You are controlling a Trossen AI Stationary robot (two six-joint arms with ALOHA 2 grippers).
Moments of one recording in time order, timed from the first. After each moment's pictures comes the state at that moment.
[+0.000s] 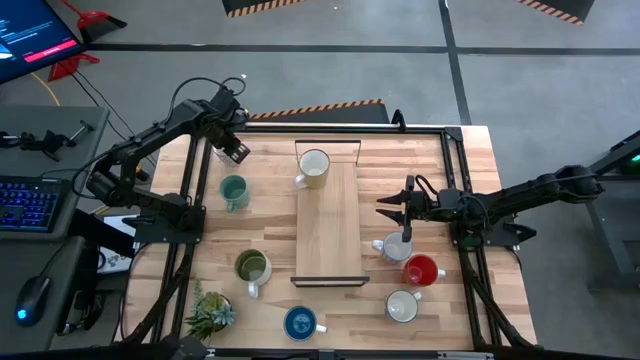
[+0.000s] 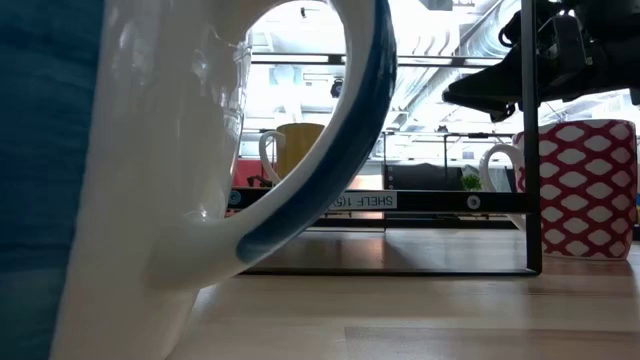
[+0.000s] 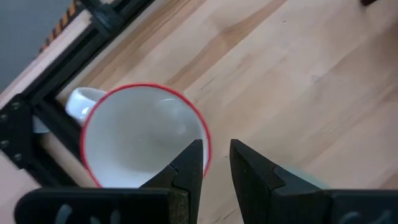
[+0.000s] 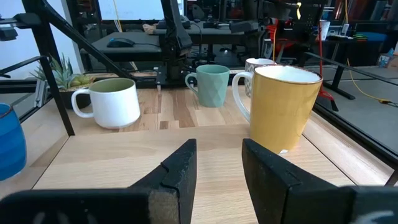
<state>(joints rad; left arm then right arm) 0.96 1.34 1.06 -1.02 -0.03 0.12 0.11 0.86 0.15 0.61 0.23 0.00</state>
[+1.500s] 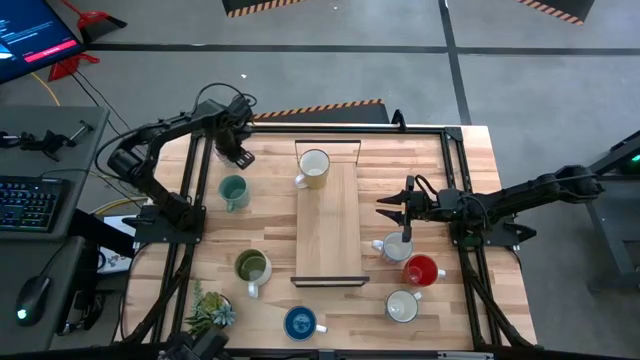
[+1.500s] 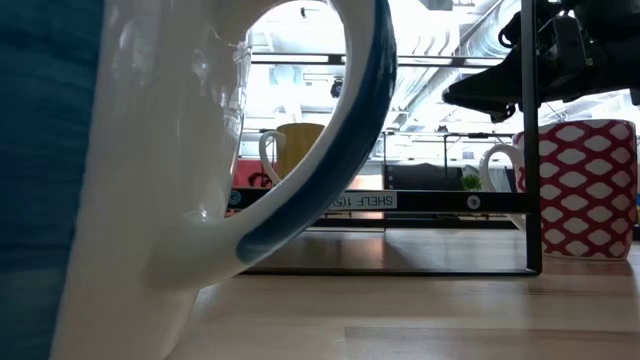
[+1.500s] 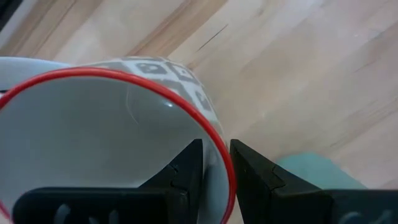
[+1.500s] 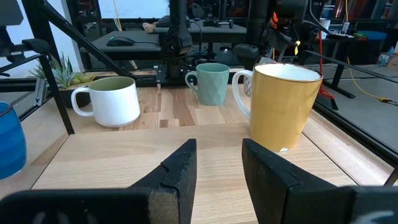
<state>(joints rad) 0.96 1.58 1.06 -1.04 -0.03 0.11 0.11 0.86 0.15 0.61 0.23 0.00</state>
